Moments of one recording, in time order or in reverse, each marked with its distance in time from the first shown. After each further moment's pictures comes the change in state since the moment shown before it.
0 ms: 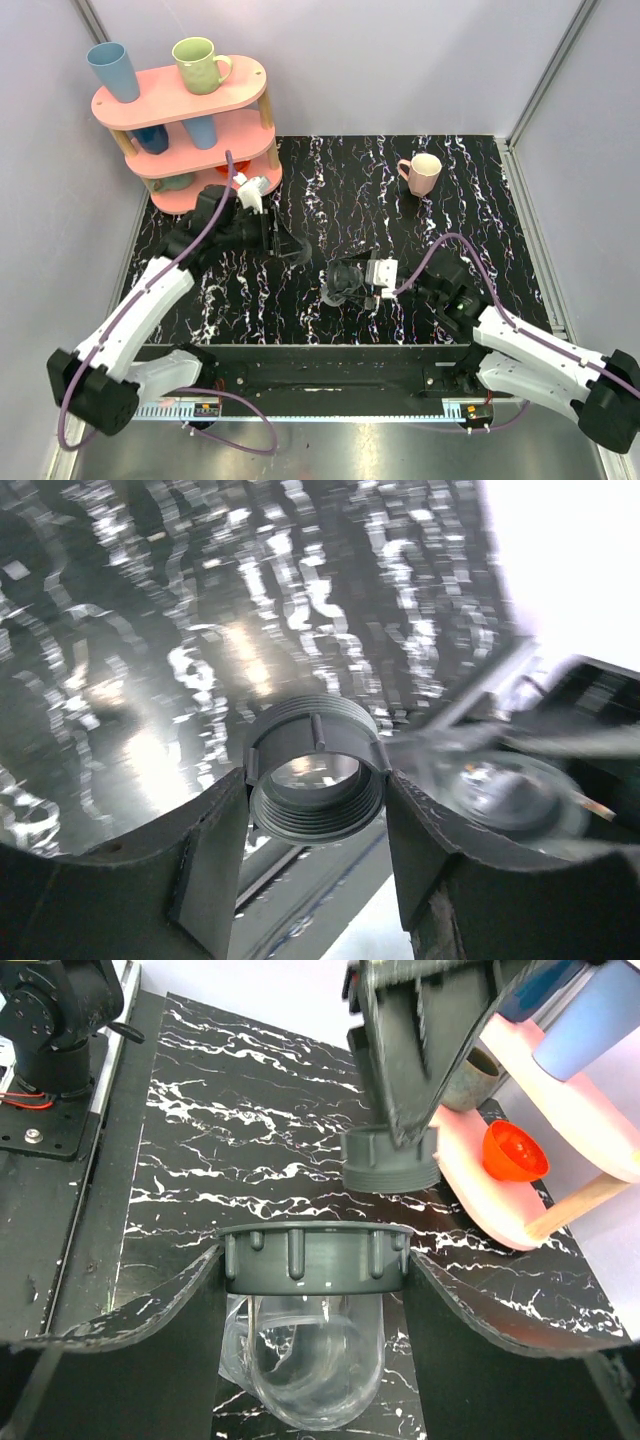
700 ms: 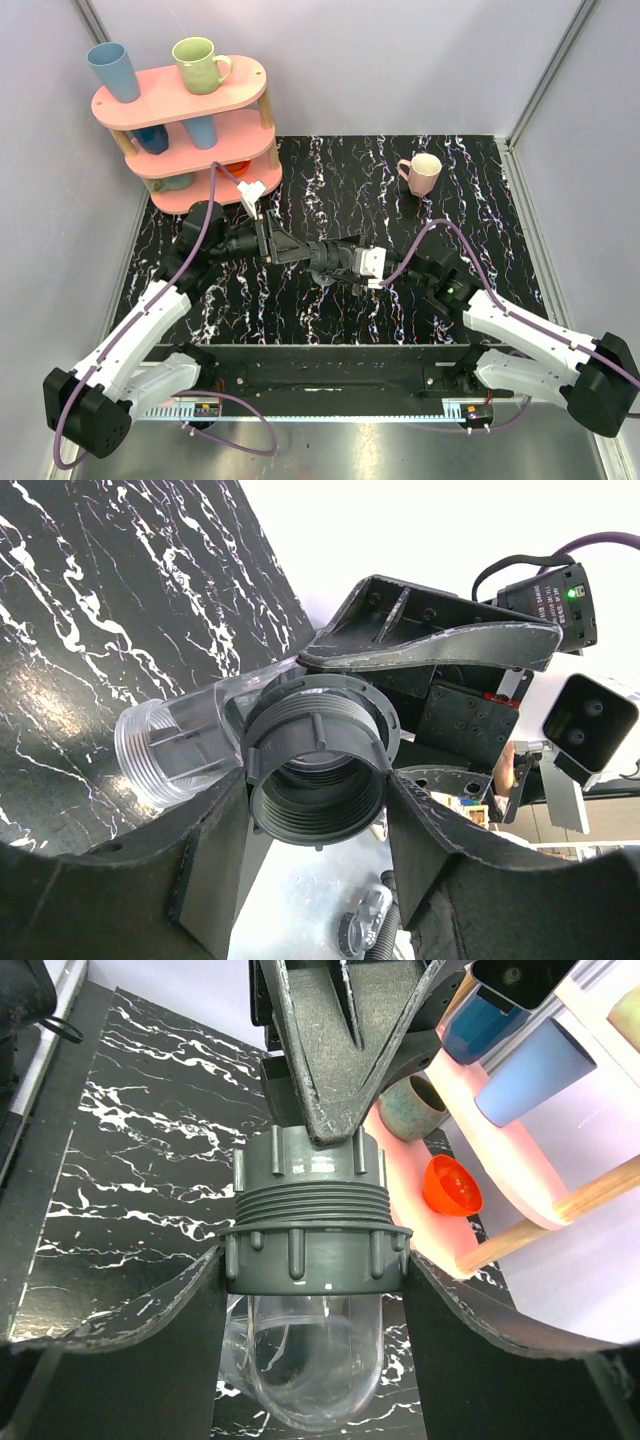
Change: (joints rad) left arm -0.003 -0.189 -0.224 0.499 0.373 -0.382; right arm -0.003 0.138 0.151 0.002 0.002 -0.129
